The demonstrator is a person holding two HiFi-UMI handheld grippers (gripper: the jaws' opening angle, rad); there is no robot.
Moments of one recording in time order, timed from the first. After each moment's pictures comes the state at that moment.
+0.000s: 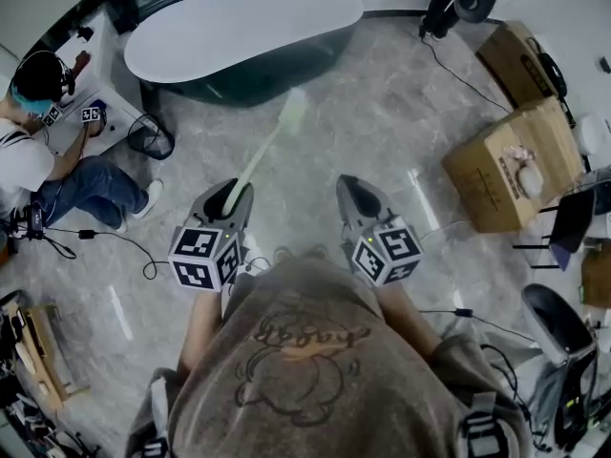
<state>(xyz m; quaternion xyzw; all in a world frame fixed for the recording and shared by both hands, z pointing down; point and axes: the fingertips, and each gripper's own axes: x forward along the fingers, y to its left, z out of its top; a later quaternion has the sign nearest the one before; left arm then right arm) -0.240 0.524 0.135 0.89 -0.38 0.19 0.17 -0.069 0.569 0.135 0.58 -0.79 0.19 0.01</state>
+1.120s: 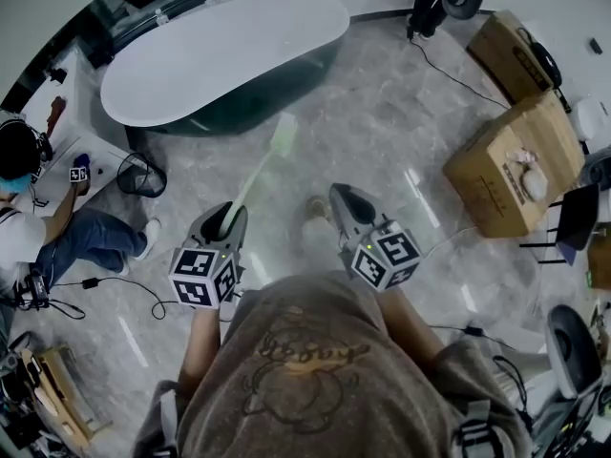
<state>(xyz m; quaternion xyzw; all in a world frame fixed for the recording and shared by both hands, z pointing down) -0.226 0.399 0.192 0.89 -0.35 0.22 0.18 -0.049 0.441 0.168 0.59 -0.78 0.20 -0.02</state>
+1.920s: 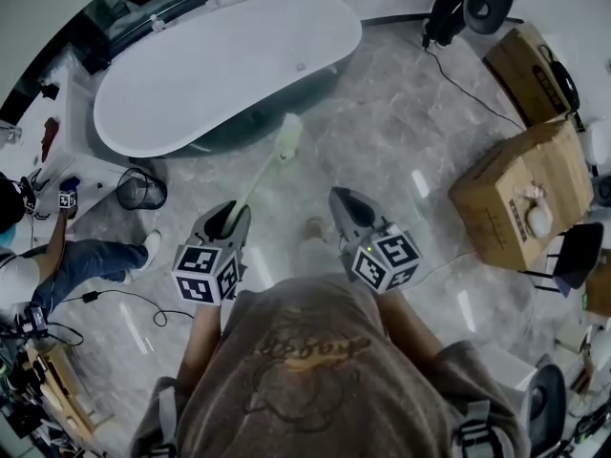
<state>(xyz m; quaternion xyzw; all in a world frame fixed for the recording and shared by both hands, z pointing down) -0.145 0.249 0.197 0.88 -0.36 0.24 0.20 0.027 0.287 0.177 0.56 -0.79 0.24 -0.01</state>
